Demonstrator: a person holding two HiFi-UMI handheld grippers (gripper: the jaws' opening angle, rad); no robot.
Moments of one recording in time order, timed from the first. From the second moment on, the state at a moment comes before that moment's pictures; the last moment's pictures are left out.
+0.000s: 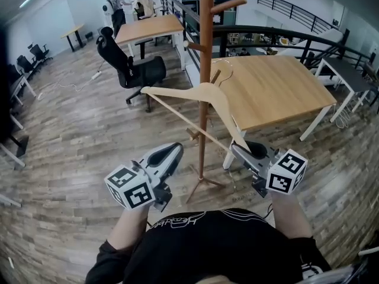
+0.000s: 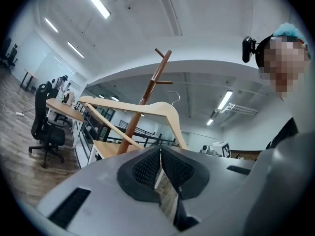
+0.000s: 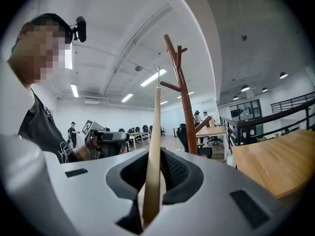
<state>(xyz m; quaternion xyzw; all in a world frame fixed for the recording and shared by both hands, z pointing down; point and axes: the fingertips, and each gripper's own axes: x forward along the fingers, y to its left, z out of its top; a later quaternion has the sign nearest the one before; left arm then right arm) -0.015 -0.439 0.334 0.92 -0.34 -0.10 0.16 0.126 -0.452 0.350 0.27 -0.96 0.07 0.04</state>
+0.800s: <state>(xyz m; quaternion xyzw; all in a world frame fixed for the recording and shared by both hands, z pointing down) -0.038 -0.485 0.354 0.90 -0.39 -0.12 0.17 0.108 -0.549 0.347 0.25 -0.96 0.06 0.06</state>
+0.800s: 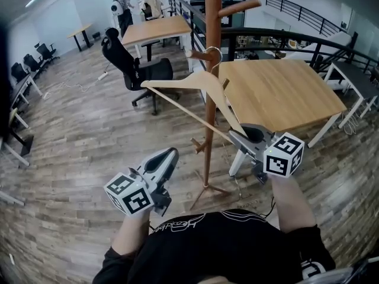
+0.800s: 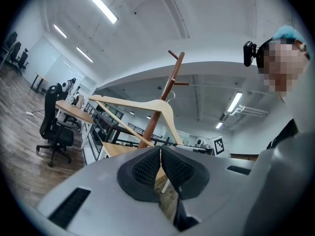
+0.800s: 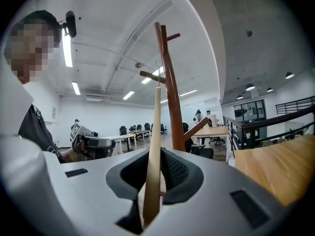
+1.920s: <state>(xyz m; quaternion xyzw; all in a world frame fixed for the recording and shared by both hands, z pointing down) -0.050 -0.466 0.373 0.90 -0.38 -0.10 0.20 0.108 -0.554 0.365 0.26 -0.96 0.04 0.07</state>
